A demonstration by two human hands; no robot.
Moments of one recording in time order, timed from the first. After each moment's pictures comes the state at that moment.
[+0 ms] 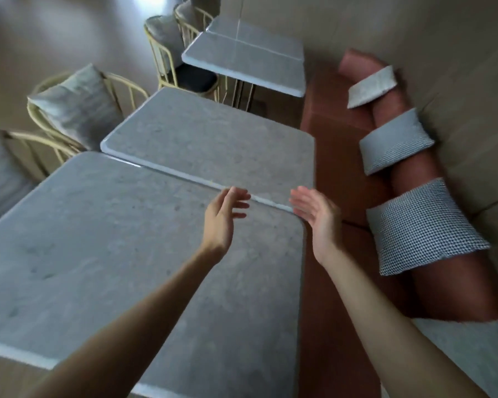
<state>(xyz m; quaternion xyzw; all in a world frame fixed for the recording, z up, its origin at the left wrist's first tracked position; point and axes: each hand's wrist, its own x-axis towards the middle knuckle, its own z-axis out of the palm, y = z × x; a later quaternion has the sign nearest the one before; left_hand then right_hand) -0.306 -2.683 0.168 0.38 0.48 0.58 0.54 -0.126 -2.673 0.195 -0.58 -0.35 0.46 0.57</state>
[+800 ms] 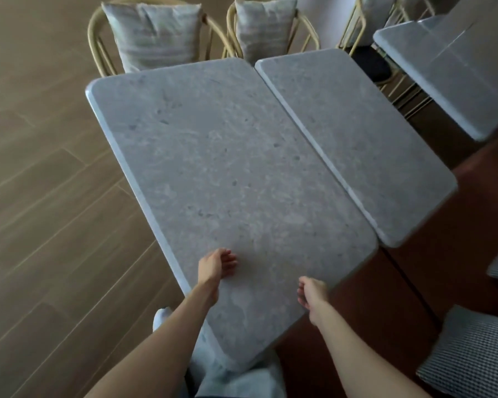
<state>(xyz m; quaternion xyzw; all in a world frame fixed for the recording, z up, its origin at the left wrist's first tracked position) -0.253 -2.874 -0.052 -0.19 0.59 0.61 0.50 -0.066 -2.749 -0.044 -0.77 -0.39 0.50 0.08</state>
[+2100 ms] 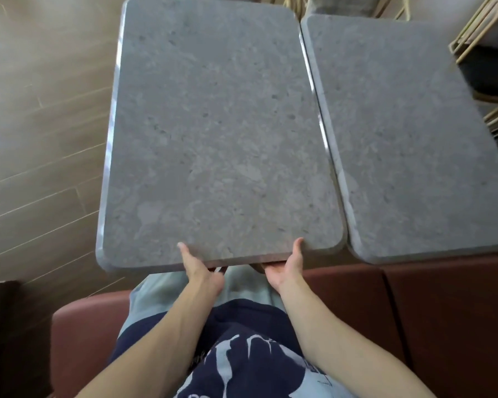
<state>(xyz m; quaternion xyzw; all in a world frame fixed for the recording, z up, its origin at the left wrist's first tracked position) 0.007 -2.736 -0.072 -0.58 0.26 0.75 0.18 0.054 -2.584 -0.096 -0.58 -0.12 0.80 0.07</state>
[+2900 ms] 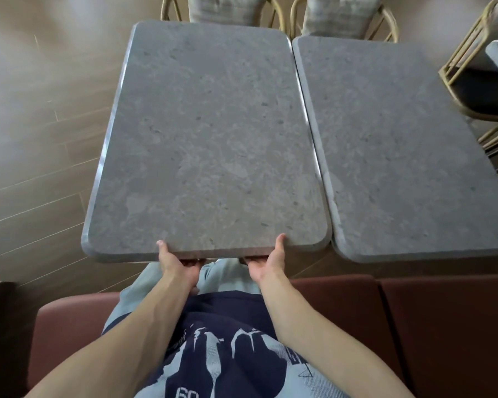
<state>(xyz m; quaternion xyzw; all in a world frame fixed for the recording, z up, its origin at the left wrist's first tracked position) 0.022 -2.741 -0.092 -0.53 0.24 0.80 0.12 0.066 -2.580 -0.103 -0.55 -0.11 0.83 0.06</state>
